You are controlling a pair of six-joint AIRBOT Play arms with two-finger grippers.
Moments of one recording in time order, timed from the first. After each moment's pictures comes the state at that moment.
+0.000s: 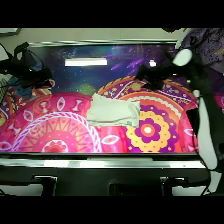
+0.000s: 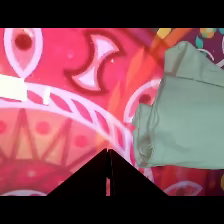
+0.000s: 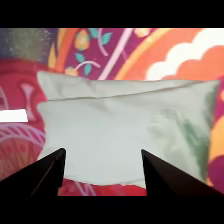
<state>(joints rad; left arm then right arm) -0.02 -1.57 1.89 1.36 -1.59 -1.83 0.06 -1.61 1.73 -1.04 1.32 1.88</state>
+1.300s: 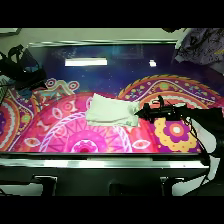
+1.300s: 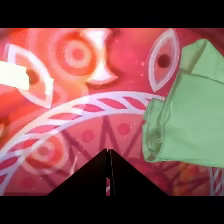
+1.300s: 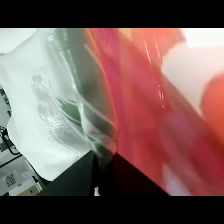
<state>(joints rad) 0.03 -1.57 1.89 1.36 -1.63 -1.83 -0.09 -1.76 1.03 -0.41 1.11 1.19</state>
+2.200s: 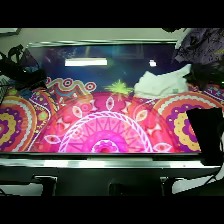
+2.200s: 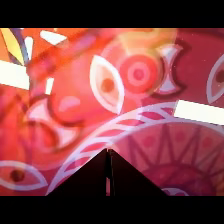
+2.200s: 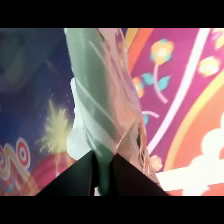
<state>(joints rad) 0.03 -1.57 1.89 1.36 -1.63 -1.83 -0.45 -1.74 1.75 -0.82 1.15 1.63</state>
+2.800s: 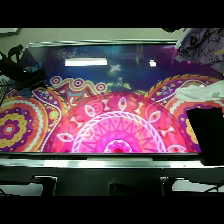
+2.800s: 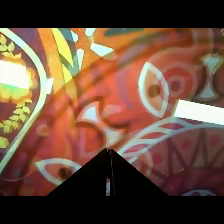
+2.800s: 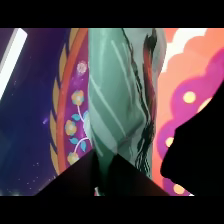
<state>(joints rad) 0.03 -1.57 1.89 1.36 -1.64 -1.83 -0.67 -1.54 1.81 -1.22 1.24 1.95</state>
